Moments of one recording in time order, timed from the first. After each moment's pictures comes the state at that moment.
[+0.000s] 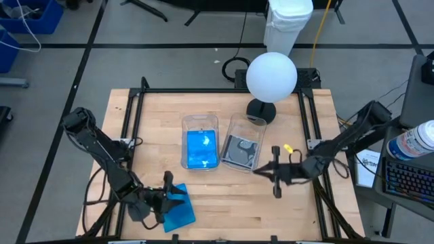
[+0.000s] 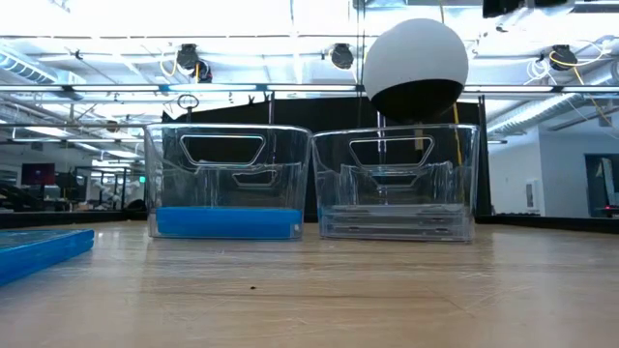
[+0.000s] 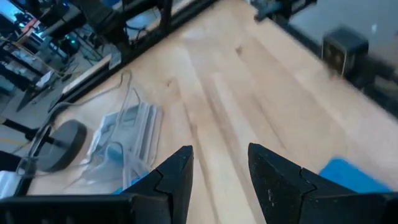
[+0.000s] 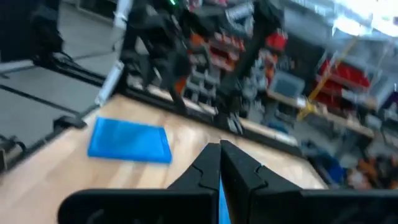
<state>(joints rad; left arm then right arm) -0.88 1.41 0.83 -0.09 -0.74 0.02 0.61 1.10 0.44 0.64 0.60 -0.32</state>
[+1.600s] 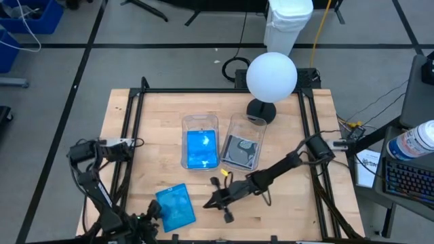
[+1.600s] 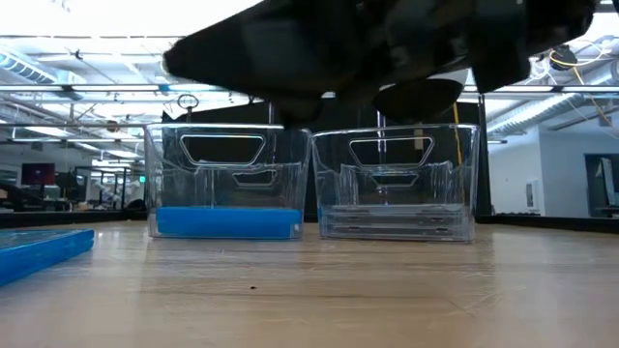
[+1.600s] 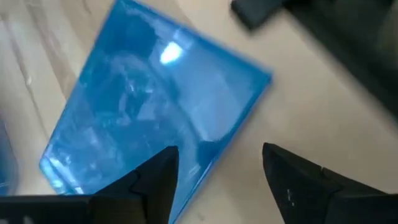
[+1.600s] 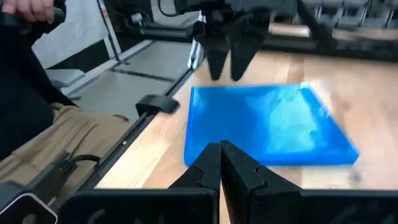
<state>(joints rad) -1.20 1.85 1.07 -0.62 -0.52 -0.48 0.42 2.10 1.12 0.71 0.02 0.07</state>
